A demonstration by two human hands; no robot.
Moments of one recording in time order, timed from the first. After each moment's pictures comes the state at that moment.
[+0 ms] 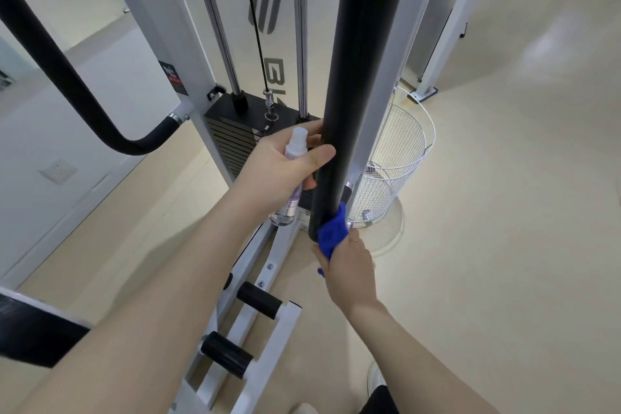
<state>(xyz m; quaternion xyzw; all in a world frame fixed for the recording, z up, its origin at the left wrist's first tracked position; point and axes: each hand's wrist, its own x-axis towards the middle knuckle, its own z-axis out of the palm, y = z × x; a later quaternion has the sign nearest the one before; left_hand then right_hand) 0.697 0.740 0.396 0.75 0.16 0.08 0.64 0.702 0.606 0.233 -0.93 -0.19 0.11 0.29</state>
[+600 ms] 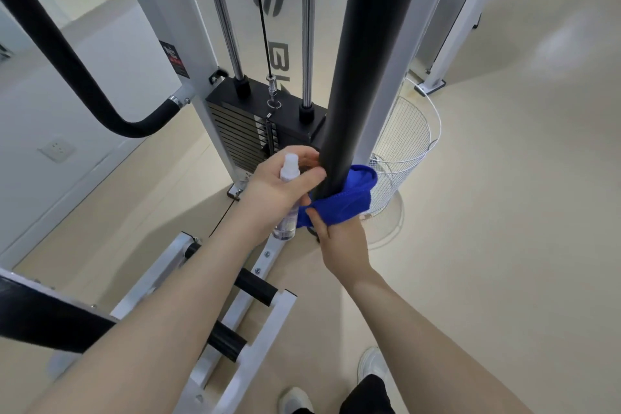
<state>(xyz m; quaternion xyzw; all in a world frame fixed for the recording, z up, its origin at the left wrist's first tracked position) 0.689 0.734 0.357 0.73 0.22 0.07 0.65 0.723 0.618 0.252 -0.81 -0.23 0.11 0.53</state>
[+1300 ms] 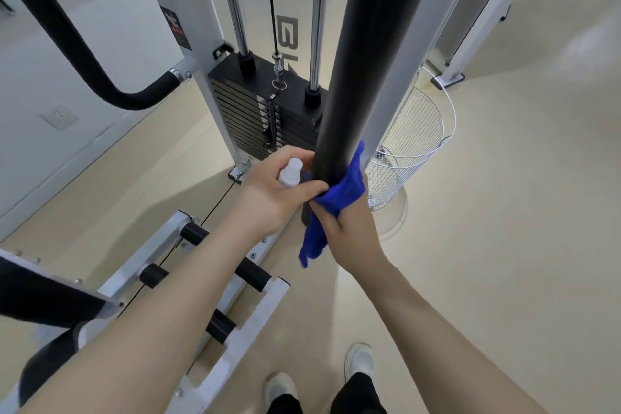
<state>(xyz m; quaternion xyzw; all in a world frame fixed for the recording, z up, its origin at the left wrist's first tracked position) 0.690 0.726 0.334 0.79 0.24 0.09 0.55 0.749 0.609 0.242 -0.78 -0.27 0.18 0.54</state>
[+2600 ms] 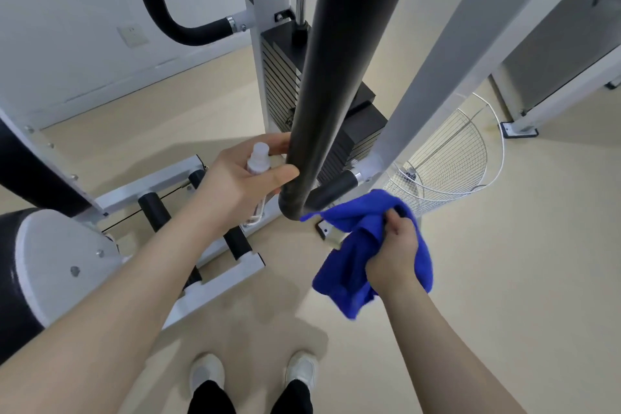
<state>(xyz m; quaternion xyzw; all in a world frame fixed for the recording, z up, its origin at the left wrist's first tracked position) 0.689 0.681 0.334 0.70 0.39 0.21 0.56 0.822 0.545 0.239 -0.66 0.23 0.35 0.63</state>
